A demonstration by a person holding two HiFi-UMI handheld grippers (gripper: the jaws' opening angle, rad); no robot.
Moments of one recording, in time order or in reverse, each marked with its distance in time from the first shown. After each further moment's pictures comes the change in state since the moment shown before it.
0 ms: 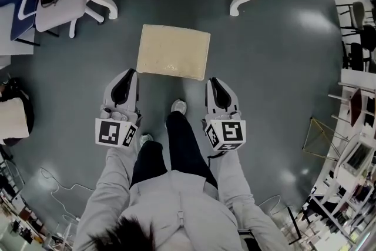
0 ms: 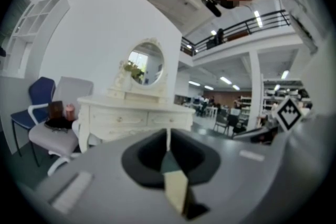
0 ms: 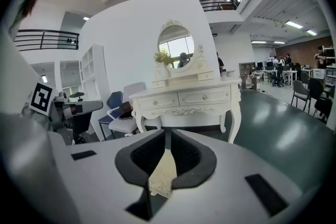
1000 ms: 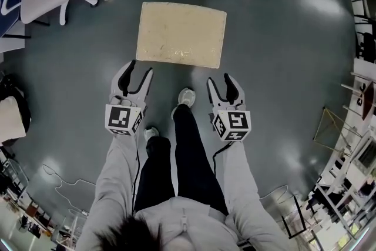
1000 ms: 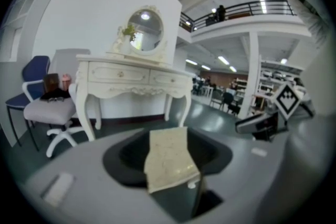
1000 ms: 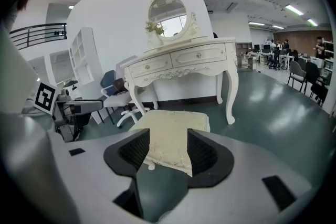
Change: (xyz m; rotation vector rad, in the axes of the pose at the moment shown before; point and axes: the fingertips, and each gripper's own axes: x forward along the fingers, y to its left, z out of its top) left arm 0.022 0.035 -0.200 0.019 0.243 -0.054; right arm 0.052 -0.020 -0.183 0.063 0.206 -0.031
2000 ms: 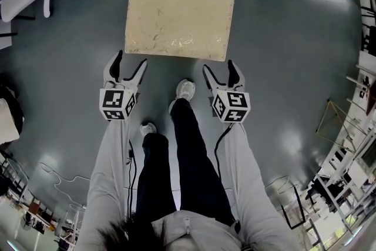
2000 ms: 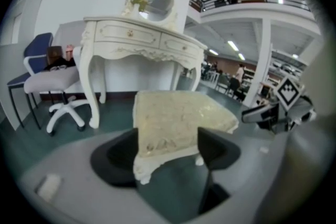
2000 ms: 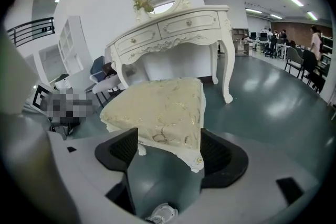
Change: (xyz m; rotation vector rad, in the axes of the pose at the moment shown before) left arm 0.051 0.043 -0.141 -0.057 0.202 0.035; right arm 0.080 -0.043 -0.105 0.050 0.137 -0.041
